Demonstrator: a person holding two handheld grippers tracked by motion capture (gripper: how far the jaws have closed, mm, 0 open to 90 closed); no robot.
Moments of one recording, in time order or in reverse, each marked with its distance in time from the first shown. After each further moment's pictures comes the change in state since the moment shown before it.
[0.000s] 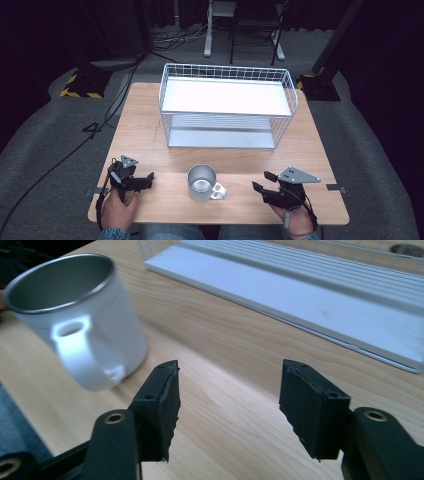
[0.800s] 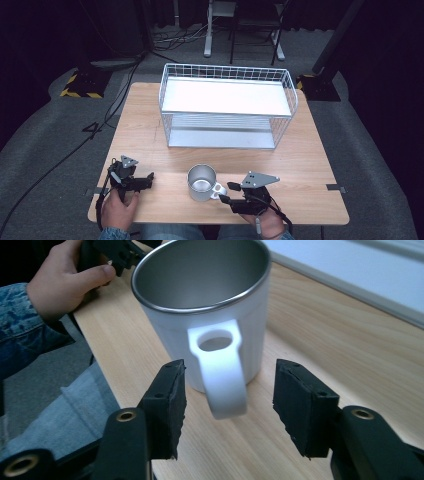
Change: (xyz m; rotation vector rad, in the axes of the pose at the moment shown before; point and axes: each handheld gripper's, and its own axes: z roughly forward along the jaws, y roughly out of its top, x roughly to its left) left arm 0.000 0.000 0.000 0.000 -0.001 0.001; right arm 0.059 0.013 0.051 0.086 0.245 -0.080
